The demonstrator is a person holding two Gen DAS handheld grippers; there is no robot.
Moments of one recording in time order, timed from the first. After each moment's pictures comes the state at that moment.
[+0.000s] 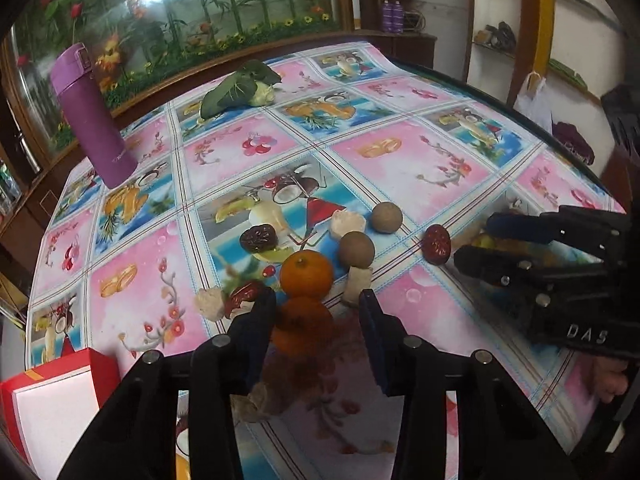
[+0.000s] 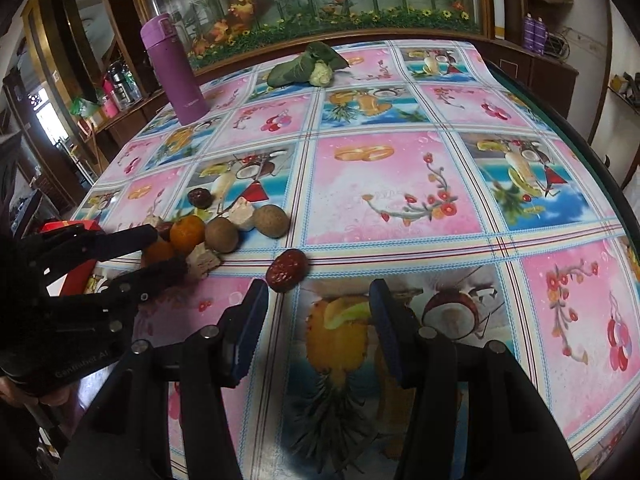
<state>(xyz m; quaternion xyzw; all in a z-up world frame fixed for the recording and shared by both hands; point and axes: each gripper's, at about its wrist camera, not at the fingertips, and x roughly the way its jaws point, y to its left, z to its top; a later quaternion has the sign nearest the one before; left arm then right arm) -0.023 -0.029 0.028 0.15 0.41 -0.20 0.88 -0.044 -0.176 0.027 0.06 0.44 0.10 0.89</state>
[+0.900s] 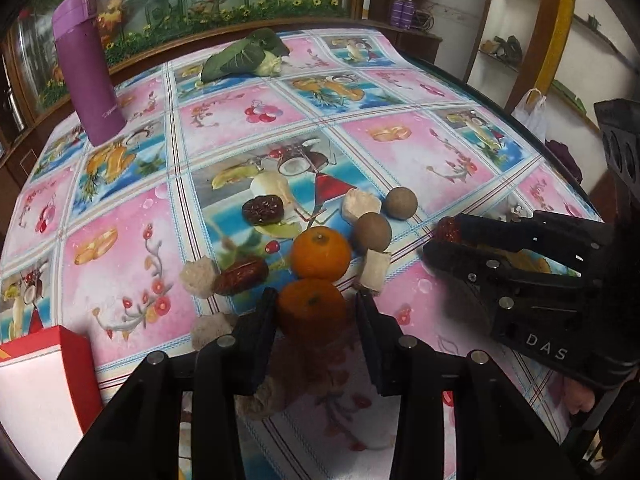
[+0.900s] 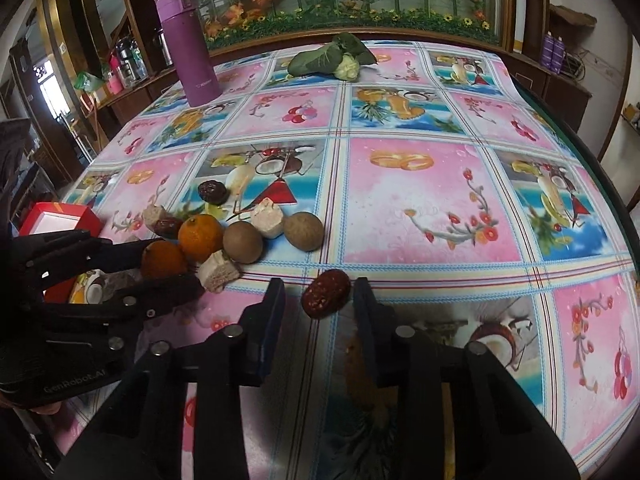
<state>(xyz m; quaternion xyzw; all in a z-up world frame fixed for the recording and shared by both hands) -0.004 -0.012 0.013 0.08 0.46 -0.22 0.86 -0.026 -0.139 0.023 0.01 0.44 0.10 0.89</state>
